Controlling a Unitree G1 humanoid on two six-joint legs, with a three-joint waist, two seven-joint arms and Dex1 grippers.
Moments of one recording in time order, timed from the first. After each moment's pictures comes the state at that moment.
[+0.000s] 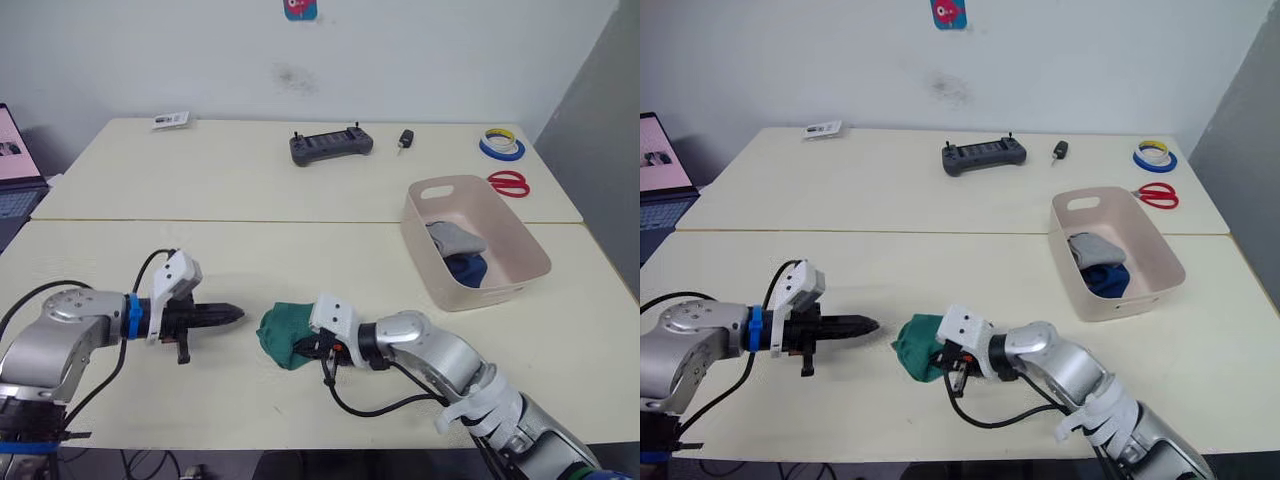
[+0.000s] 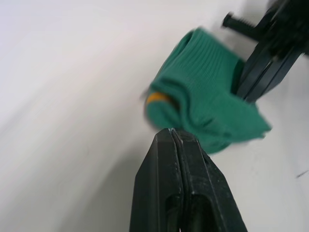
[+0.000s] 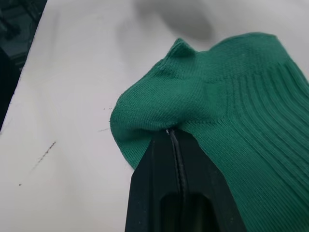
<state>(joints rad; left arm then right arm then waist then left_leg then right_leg) -0.20 0.95 0.08 -0.13 -0.51 0.58 -1.23 -0.49 -0.31 0.66 -0.17 0.21 0.63 0.73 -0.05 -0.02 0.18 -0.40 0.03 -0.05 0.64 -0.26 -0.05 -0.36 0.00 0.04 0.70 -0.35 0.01</state>
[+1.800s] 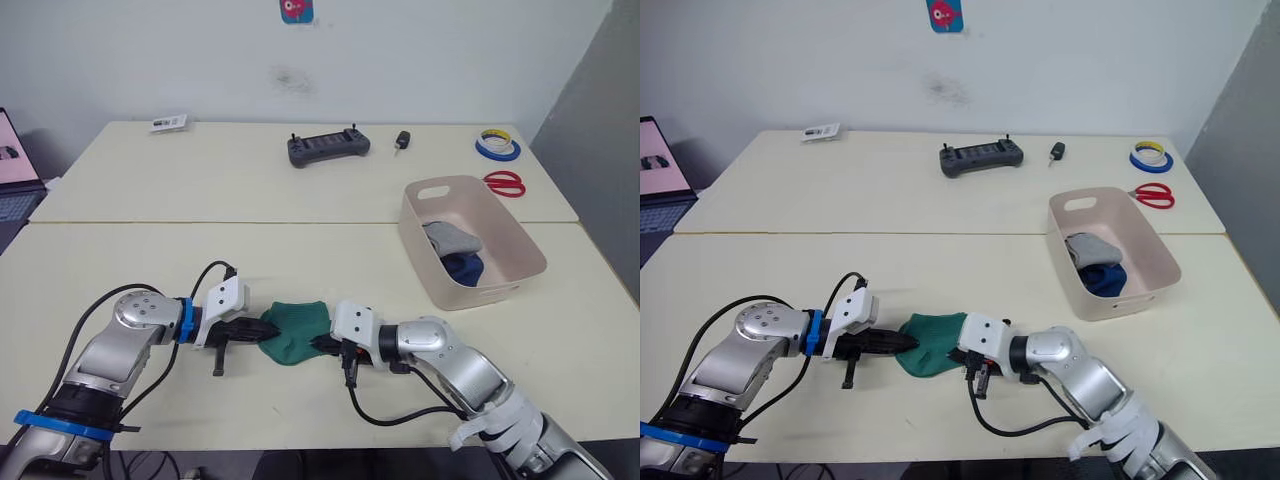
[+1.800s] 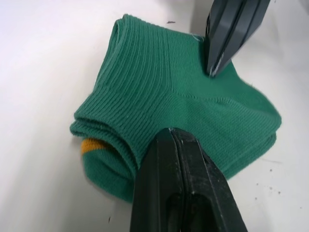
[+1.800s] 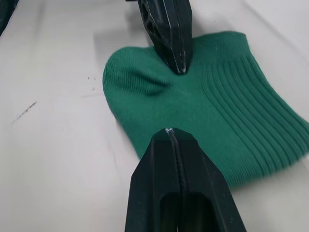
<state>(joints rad) -0.27 0.84 -0.14 0.09 -0.29 0.19 -1.30 -0.36 -0.37 0.57 -0.24 0.07 0.50 0.79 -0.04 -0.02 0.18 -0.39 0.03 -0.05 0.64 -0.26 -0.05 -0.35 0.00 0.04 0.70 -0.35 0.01</state>
